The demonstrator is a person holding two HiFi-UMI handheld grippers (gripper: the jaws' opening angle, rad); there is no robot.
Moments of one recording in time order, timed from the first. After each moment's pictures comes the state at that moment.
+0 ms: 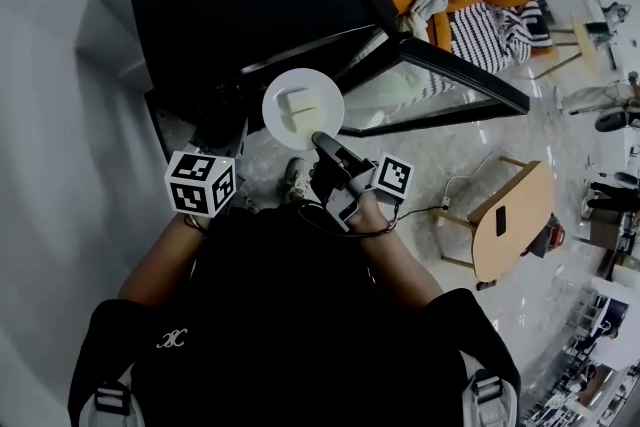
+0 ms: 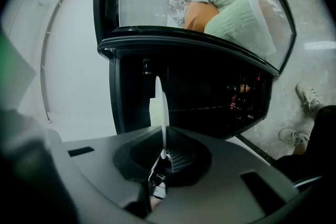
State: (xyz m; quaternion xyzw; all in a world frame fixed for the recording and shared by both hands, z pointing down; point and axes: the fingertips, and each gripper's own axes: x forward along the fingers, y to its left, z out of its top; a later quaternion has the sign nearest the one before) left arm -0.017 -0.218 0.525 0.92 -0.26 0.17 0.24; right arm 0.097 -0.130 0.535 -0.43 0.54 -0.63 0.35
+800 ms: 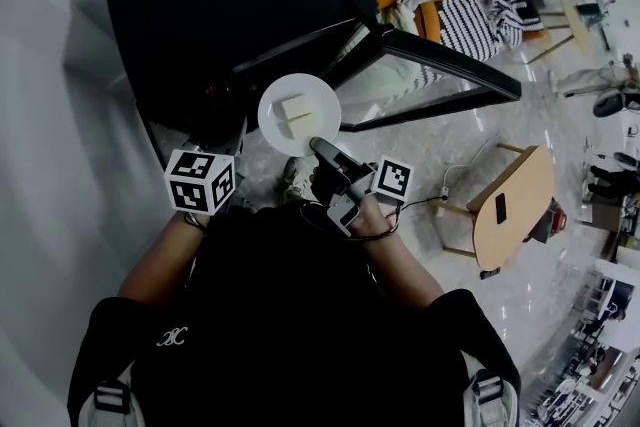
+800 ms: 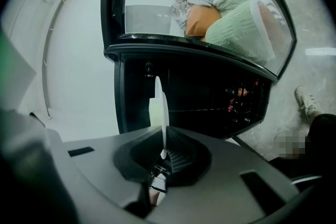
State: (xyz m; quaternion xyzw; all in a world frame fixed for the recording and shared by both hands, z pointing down) left arm 0.011 -0.221 0.534 0.92 -0.24 0.18 0.24; right arm 0.110 -0.117 0.539 -0.44 0.56 -0.62 0.34
